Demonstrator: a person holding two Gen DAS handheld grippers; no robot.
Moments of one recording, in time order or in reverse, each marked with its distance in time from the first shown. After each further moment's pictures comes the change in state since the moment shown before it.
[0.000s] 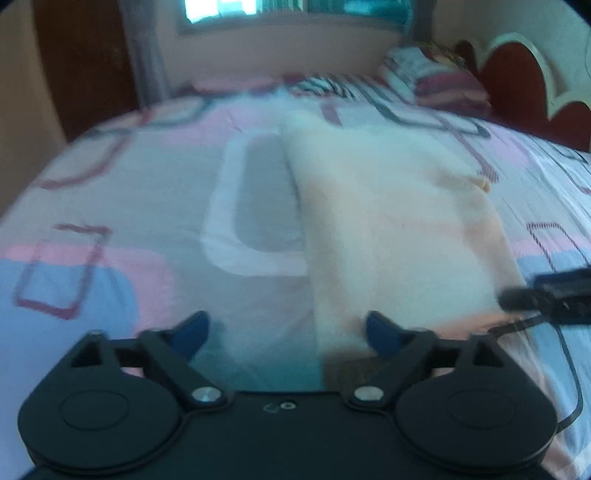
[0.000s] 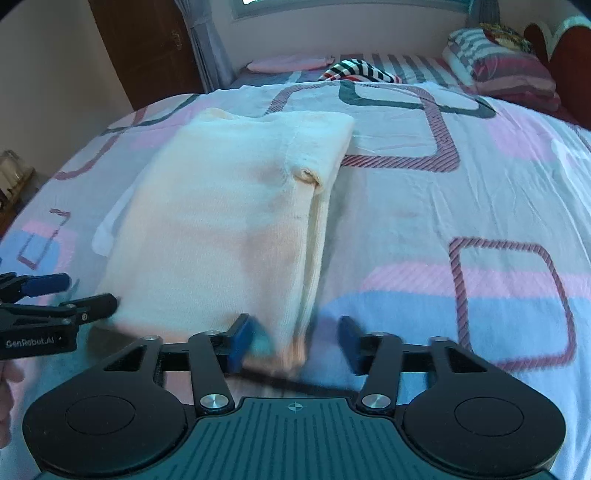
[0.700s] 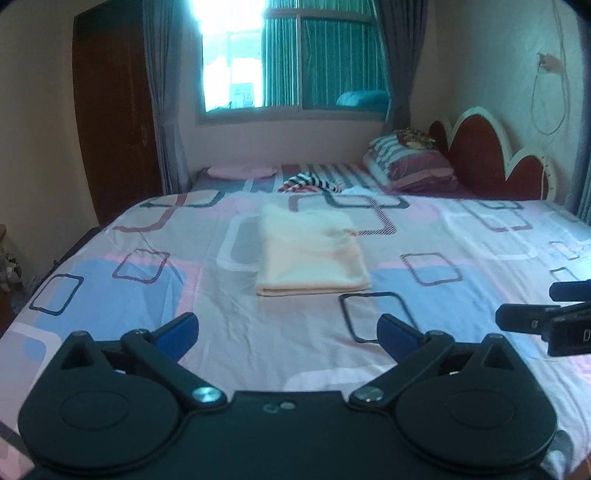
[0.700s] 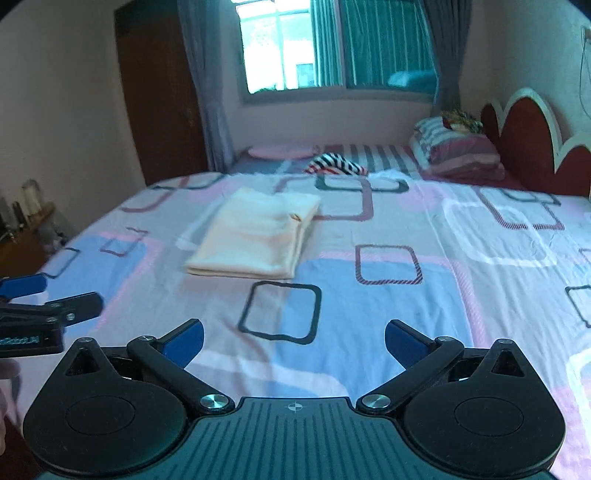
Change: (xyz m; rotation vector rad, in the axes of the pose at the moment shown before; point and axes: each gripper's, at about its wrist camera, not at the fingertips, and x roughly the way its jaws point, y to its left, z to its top) left arm -0.263 -0.070 -0.109 -0.026 -0.274 -0.002; right arm -0.266 0.042 -0.164 -0.062 -0.318 -0.066
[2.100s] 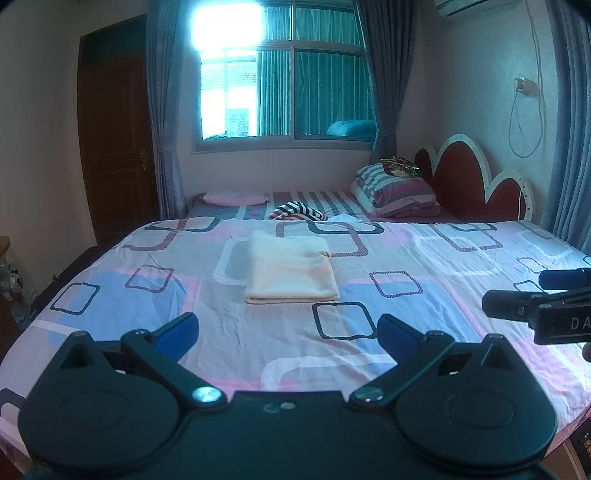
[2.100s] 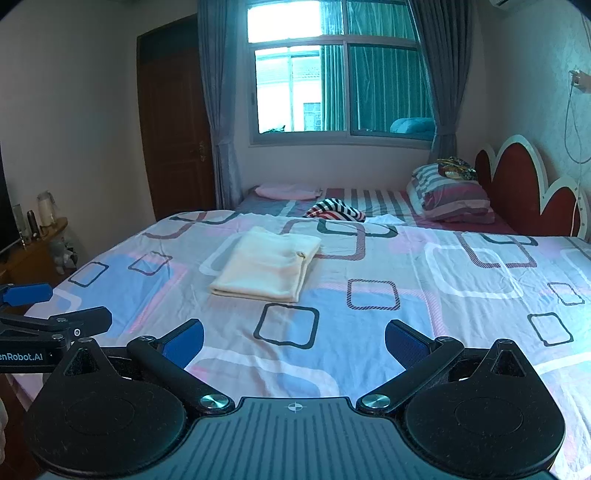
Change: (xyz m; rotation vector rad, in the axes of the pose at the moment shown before) left arm -0.093 -0.018 -0.019 -0.008 -0.091 -0.022; right arm -0.111 0.012 -0.021 -0.052 -0.127 -0.002
